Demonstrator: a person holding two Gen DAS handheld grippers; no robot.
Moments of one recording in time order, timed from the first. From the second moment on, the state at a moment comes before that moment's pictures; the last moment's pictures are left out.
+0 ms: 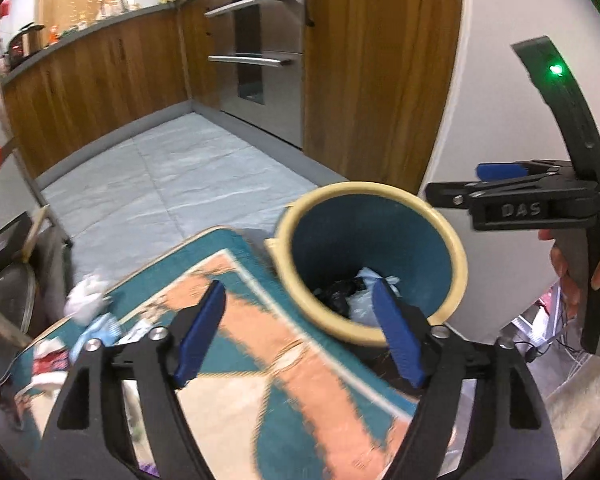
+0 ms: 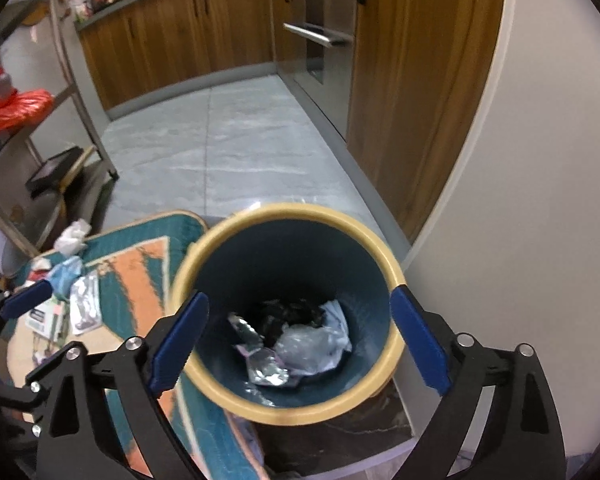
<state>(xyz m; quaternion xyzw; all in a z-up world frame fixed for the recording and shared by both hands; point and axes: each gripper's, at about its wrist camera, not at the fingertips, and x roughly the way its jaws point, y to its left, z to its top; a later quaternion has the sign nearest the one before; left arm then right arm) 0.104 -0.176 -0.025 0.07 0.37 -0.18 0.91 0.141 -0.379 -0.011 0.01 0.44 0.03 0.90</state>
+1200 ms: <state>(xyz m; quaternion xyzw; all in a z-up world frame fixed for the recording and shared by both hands) 0.019 0.066 -0.015 0.00 0.39 0.07 0.92 0.095 -0.169 -0.029 -0.04 0.48 0.20 0.85</state>
